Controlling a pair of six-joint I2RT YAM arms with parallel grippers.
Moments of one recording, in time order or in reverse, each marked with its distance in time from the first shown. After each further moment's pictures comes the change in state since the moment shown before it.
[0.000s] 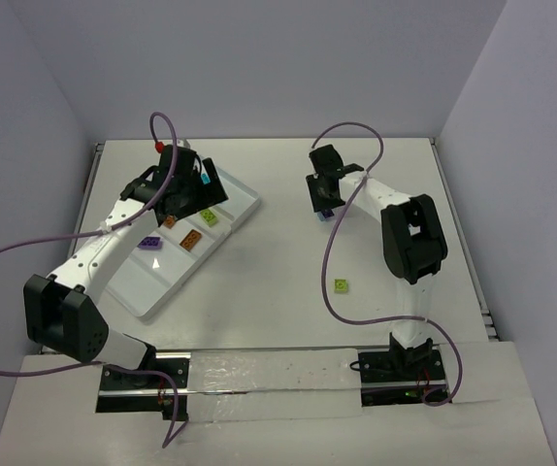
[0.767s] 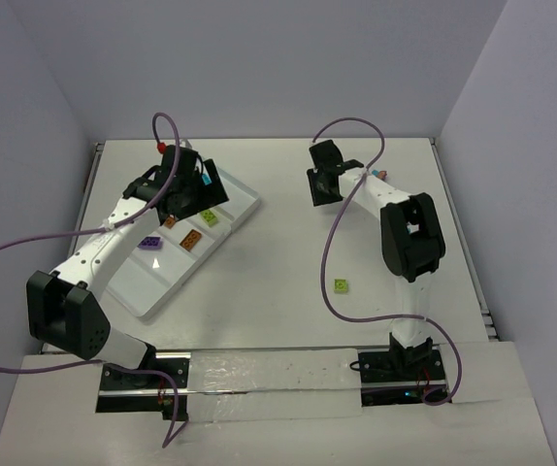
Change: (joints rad) left arm 0.000 0.019 0.001 -0.001 0.000 0.003; right arm -0.004 0.025 0.062 0.001 -0.005 0.023
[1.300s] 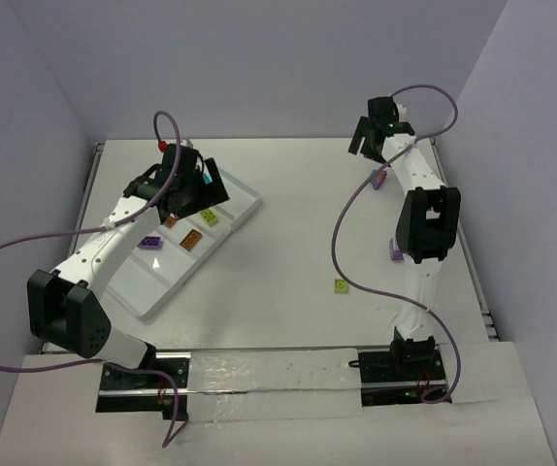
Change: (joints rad) left arm -0.002 0.007 0.011 -0.005 0.000 0.007; right arm -0.282 0.125 0.403 -0.146 0.096 0.274
